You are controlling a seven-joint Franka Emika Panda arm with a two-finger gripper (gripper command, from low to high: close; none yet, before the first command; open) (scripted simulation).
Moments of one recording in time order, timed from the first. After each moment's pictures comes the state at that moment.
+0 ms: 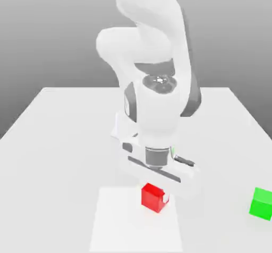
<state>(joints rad) -0.12 0.10 0.22 -2.77 -0.08 2.88 1.60</state>
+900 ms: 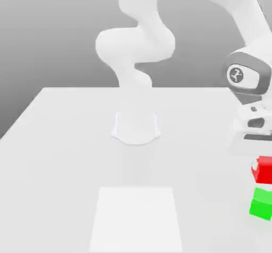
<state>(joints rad) 0.25 0.23 0.44 -2.43 -0.20 2.63 1.74</state>
